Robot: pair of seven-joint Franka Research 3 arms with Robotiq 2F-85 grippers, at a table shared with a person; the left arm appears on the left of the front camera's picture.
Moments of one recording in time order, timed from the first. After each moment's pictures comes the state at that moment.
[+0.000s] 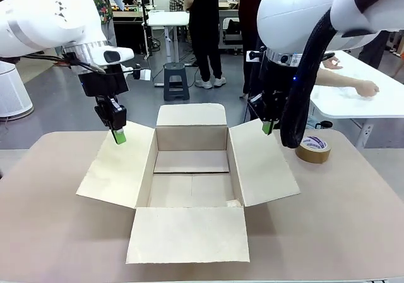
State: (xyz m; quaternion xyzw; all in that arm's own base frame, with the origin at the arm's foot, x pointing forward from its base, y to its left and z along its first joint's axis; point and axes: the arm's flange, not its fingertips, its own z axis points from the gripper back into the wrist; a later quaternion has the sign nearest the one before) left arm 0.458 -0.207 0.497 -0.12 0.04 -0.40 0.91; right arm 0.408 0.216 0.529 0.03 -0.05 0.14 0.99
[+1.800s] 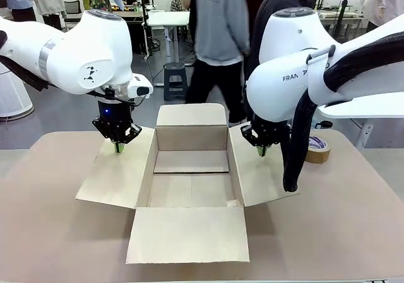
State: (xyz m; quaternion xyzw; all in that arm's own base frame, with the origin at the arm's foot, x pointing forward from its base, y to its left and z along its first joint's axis) left arm 0.462 -0.233 0.437 0.09 -0.06 -0.13 0.99; right arm 0.414 0.228 0.438 -0.01 -0.10 0.05 0.99
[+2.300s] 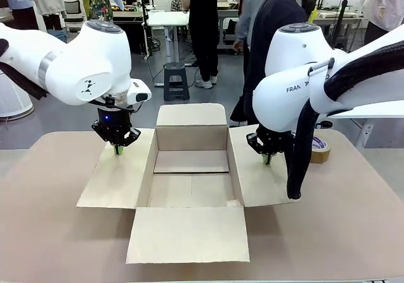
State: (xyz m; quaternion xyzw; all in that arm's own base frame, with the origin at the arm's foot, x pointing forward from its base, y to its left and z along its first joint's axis) left arm 0.465 -0.224 0.415 0.08 -0.09 -0.11 0.99; right arm 0.418 0.210 0.414 0.00 -0.09 0.02 1.00
